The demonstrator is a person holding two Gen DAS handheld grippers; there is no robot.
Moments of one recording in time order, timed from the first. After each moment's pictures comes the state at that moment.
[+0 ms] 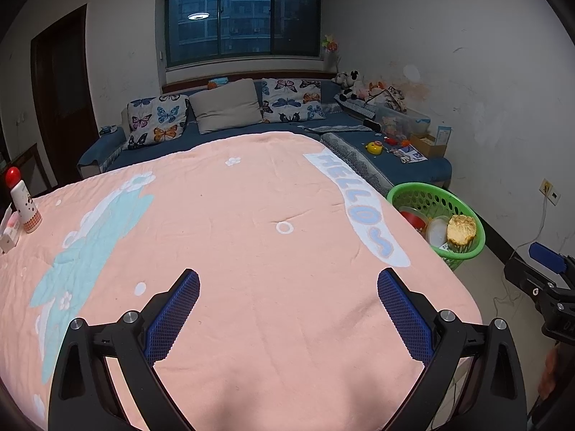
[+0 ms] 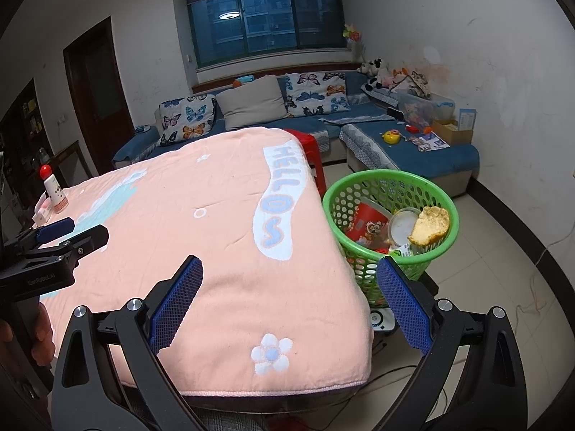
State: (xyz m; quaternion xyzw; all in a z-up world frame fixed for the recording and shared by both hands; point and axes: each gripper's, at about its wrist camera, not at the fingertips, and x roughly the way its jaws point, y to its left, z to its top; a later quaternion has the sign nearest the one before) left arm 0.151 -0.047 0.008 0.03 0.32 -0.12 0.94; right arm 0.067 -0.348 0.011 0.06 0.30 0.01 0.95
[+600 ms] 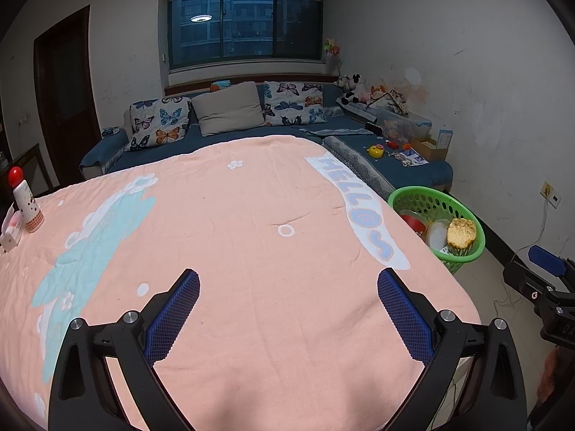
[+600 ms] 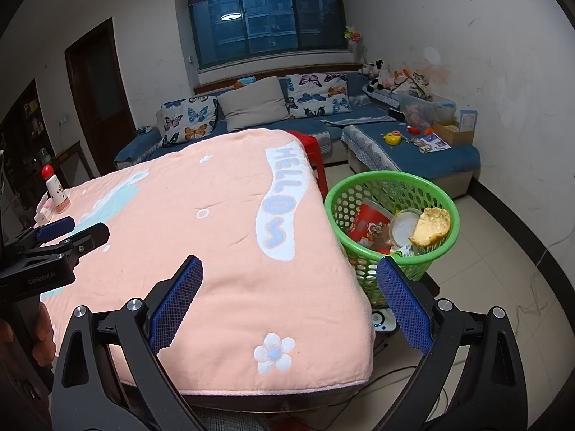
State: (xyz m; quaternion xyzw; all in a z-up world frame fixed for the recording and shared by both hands) left arm 0.150 -0.047 0.014 0.03 0.31 -0.12 0.94; right arm 0.063 -0.344 0.013 0.06 0.30 0.01 0.95
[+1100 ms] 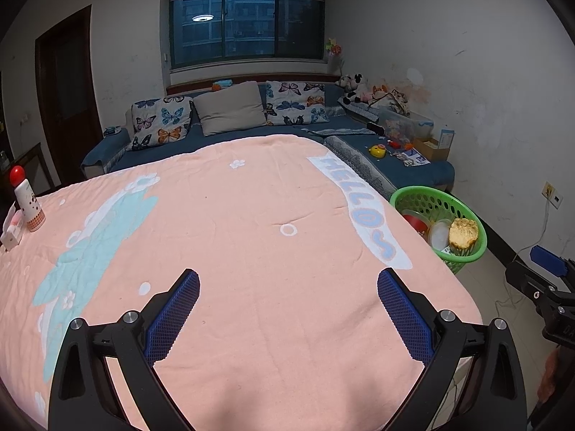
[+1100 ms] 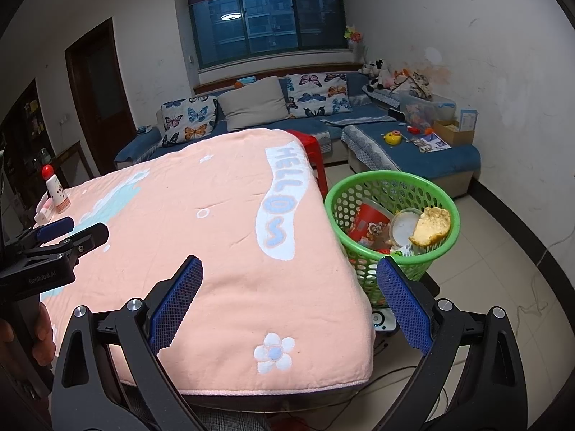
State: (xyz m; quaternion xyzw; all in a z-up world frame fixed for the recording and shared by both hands) left arm 0.149 -0.045 0.013 0.03 0.32 -0.12 0.94; right arm 0.065 -0.345 0.013 0.06 0.30 0.01 0.95
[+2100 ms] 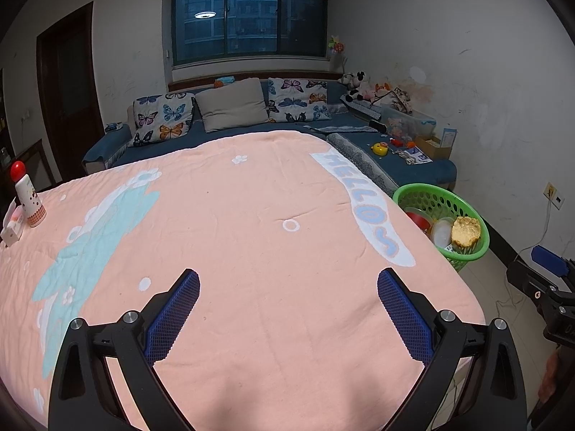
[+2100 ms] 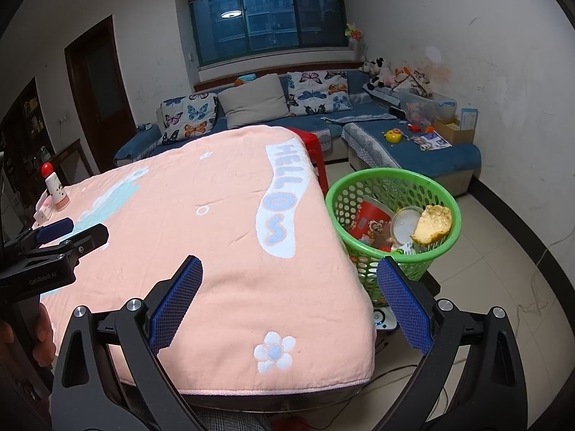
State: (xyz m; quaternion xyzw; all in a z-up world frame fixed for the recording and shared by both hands) left arm 0.150 -0.041 0.006 0.03 0.32 -0.11 0.94; right arm 0.064 -0.345 0.010 0.06 0.30 0.01 0.95
